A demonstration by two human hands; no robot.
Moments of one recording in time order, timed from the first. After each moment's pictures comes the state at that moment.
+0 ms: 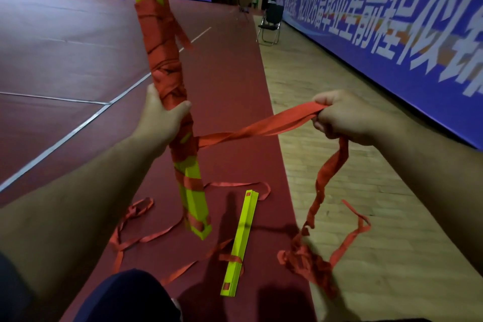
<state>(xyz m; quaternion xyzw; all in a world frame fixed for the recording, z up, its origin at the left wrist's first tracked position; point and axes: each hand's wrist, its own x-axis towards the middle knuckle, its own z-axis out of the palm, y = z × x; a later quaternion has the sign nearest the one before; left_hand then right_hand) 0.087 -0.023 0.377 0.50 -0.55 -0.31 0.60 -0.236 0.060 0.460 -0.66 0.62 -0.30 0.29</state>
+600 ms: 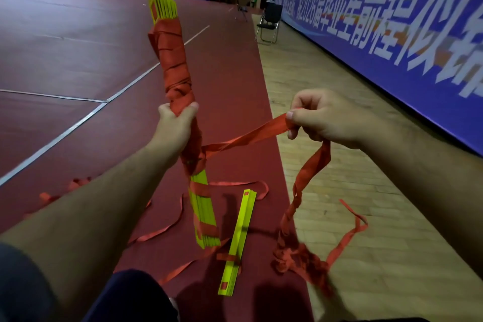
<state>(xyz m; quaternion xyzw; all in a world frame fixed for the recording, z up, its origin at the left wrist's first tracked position) 0.064 -0.030 0.354 0.51 -0.46 -0.44 0.58 -0.203 0.080 0.468 -0.72 0.54 -0.30 0.31</state>
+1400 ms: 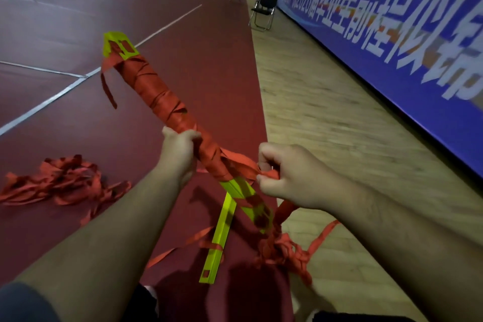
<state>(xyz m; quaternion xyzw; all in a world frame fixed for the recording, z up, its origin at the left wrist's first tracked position) 0.023 -0.022 0.278 0.42 -0.30 -0.56 0.65 -0.174 0.106 0.378 -0.83 0.50 -0.20 0.13</state>
